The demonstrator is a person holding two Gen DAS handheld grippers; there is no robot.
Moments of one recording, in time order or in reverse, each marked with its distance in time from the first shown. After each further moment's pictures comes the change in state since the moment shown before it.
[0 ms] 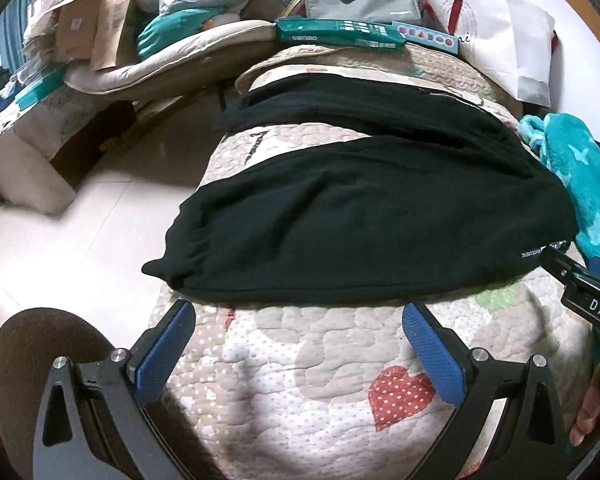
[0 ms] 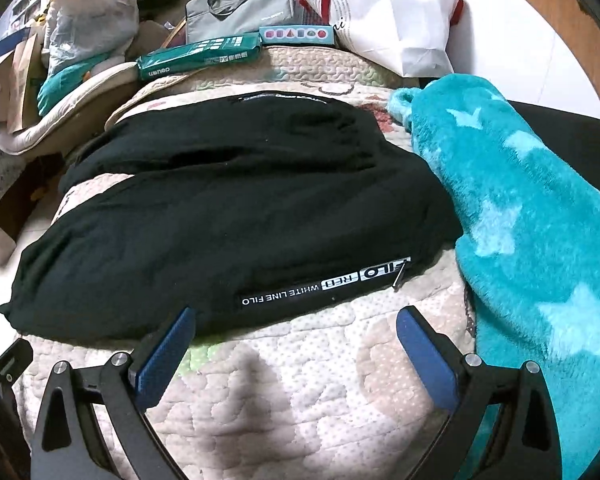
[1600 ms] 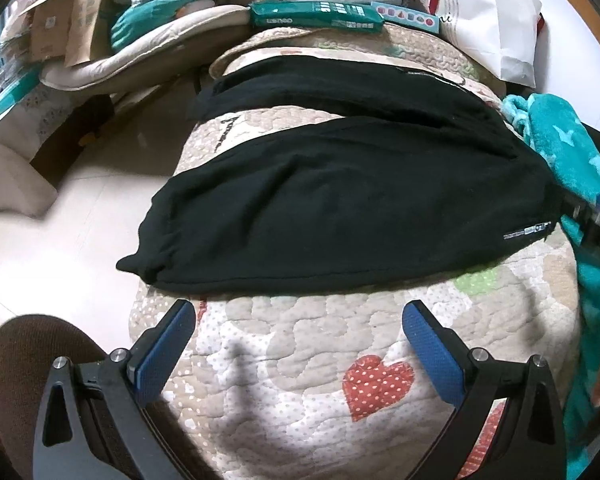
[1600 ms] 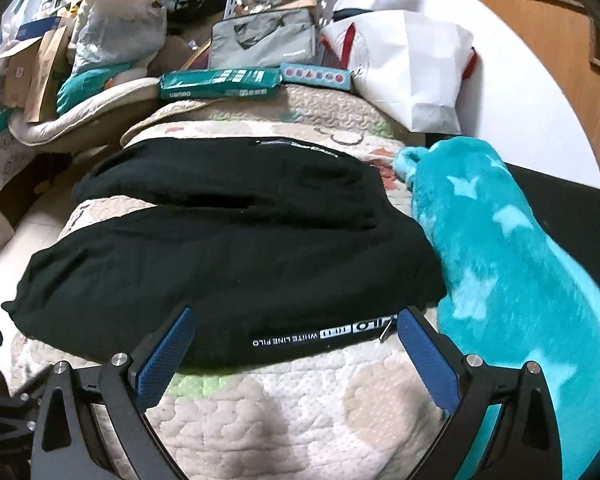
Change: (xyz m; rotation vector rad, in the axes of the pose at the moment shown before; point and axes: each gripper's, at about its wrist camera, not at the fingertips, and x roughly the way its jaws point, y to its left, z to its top) left arm 0.005 -0.015 0.006 0.054 0.079 -0.066; right arm -0.032 0.014 0.026 -0.113 -0.104 -0.014
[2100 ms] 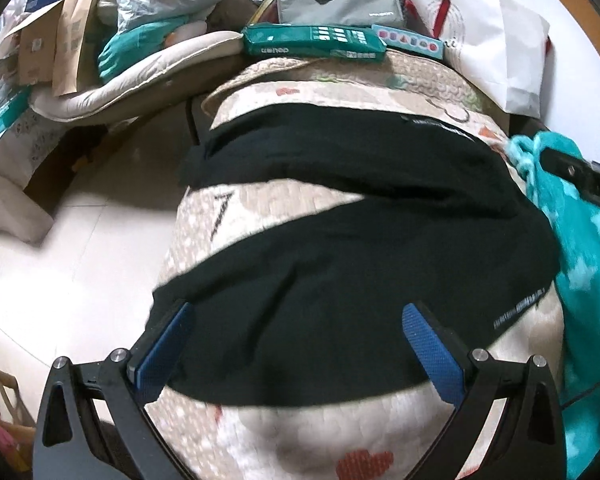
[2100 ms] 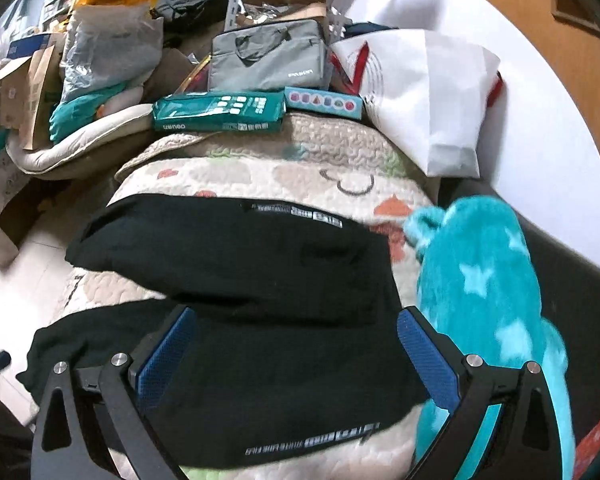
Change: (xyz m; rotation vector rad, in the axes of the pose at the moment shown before) left arm 0.003 0.007 0.090 -0.005 -0.035 -0.007; right arm 0.026 -0.014 0.113 -0.036 -0.014 0.026
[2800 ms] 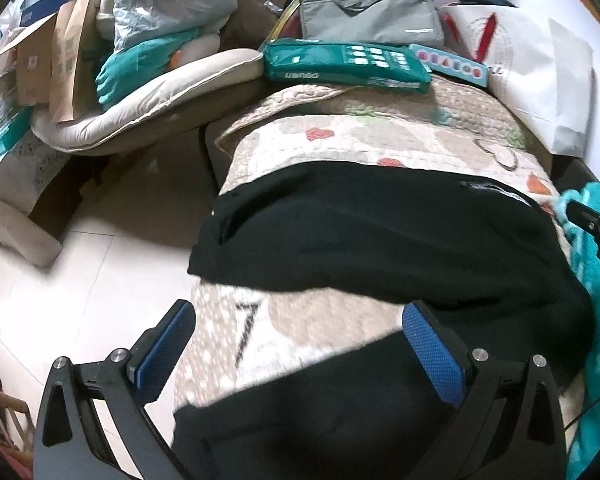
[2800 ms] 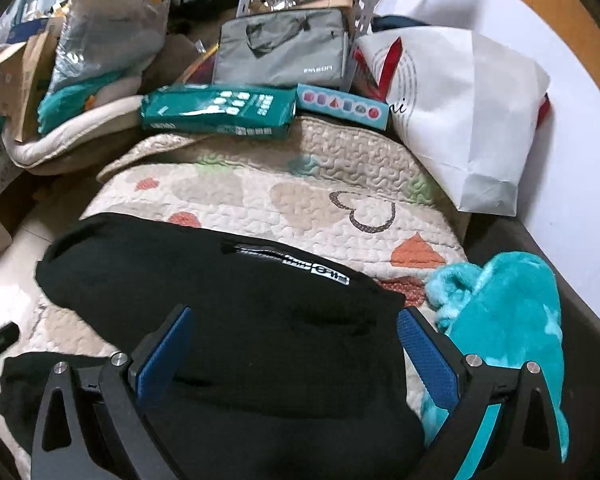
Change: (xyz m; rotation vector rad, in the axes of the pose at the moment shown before) left arm 0.062 0.027 0.102 -0.021 -0.026 0.071; right arm 0.096 -0.019 0.070 -0.082 0.028 0.037
